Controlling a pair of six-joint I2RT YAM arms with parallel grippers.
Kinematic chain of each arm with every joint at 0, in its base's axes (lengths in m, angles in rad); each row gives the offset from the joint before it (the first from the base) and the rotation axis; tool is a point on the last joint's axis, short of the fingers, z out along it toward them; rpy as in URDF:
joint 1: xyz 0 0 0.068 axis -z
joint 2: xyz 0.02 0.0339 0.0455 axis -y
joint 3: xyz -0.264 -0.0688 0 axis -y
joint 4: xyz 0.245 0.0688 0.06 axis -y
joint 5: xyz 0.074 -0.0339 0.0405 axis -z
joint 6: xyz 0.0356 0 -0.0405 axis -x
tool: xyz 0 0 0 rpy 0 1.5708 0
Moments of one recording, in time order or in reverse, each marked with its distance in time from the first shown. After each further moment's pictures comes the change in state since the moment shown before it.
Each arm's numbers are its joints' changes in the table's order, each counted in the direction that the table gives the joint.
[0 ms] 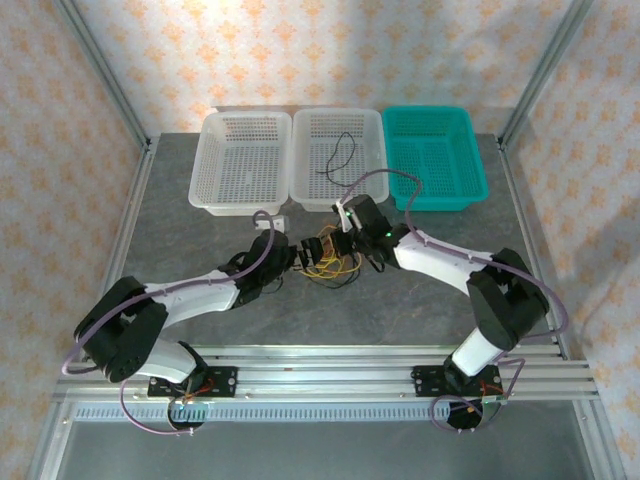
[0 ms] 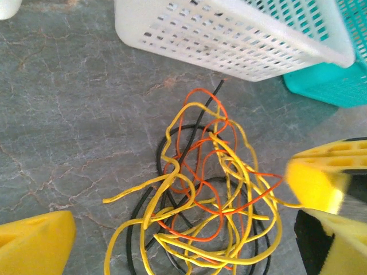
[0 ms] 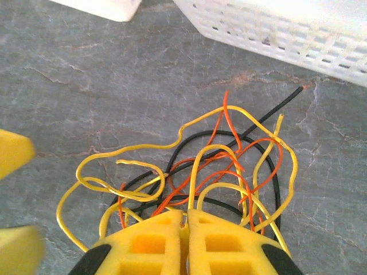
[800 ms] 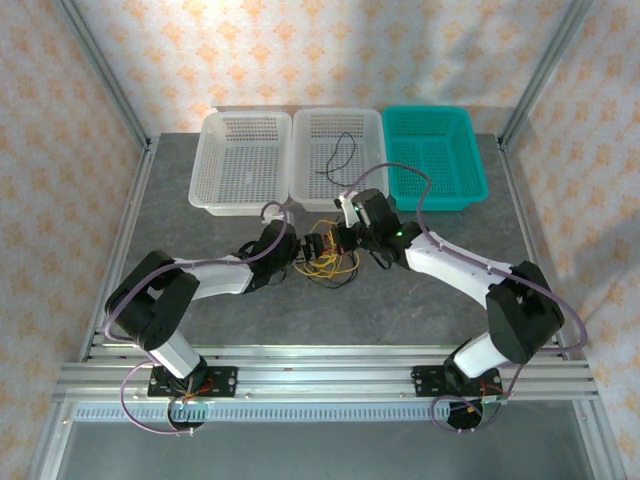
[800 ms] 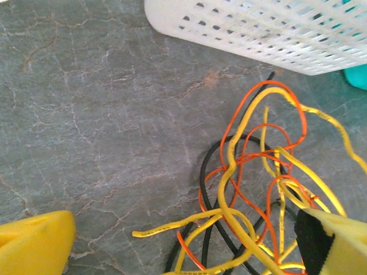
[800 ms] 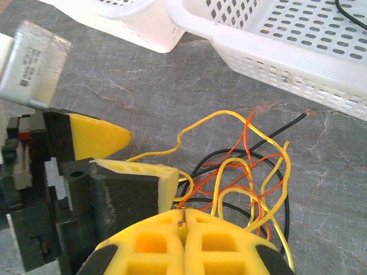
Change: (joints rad) left arm -0.066 -0.207 0.094 0.013 0.034 -0.046; right arm 0.014 0.093 0.003 -0.014 -0.077 0.037
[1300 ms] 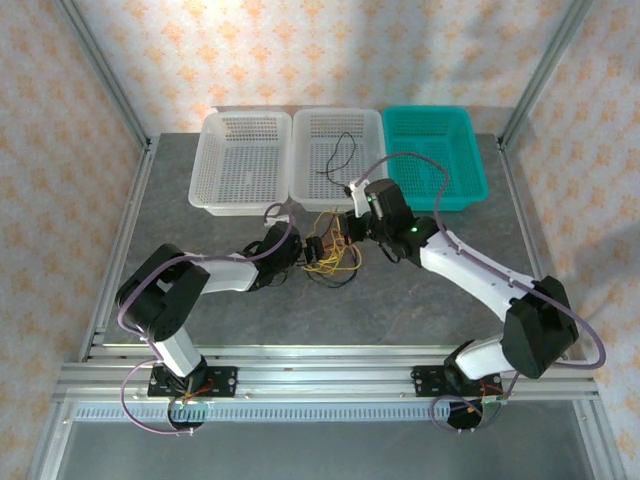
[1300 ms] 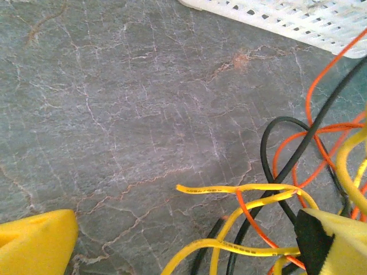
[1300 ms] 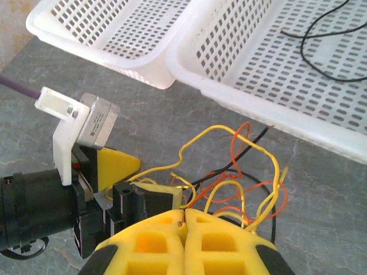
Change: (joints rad) left arm 0.000 -0.062 0.018 -0.018 -0.020 0.003; right arm 0.041 0.100 0.045 -0.063 0.005 0.023
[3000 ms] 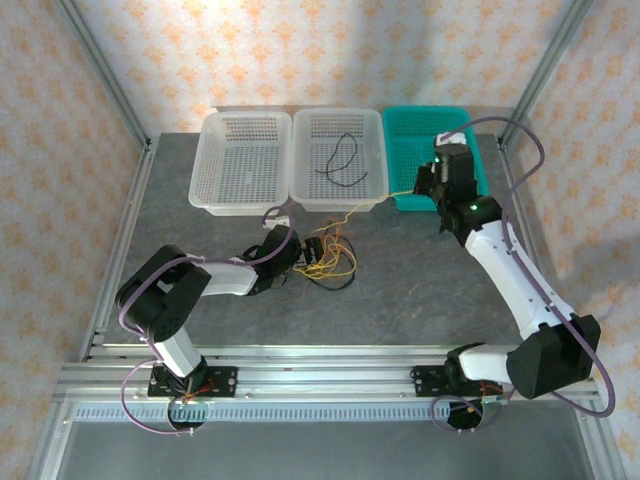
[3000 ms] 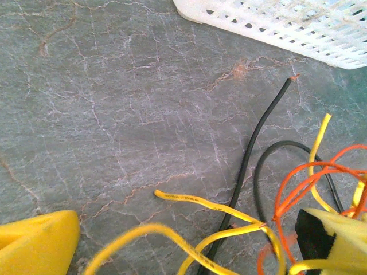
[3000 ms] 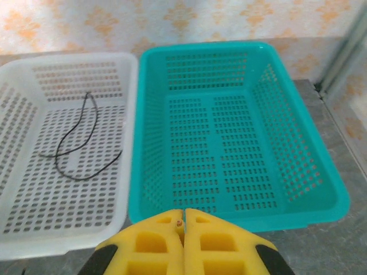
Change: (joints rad) left arm 0.008 -0.002 -0.042 0.078 -0.042 0.002; right arm 0.351 0.123 0.157 -0.151 0.448 0.008
